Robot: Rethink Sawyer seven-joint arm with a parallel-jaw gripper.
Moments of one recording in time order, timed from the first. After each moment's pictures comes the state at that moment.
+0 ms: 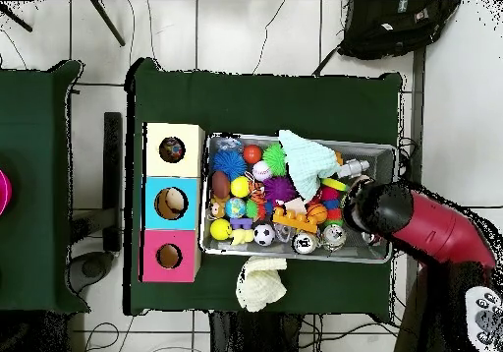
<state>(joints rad) -0.45 -0.58 -0.23 1.49 -0.14 0.57 2.13</state>
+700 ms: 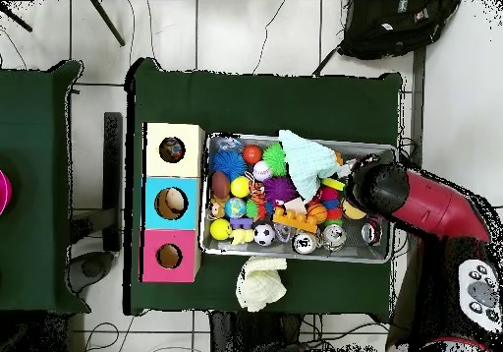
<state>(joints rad) -0.44 -0.50 -0.21 1.37 -0.13 0.49 2.13</state>
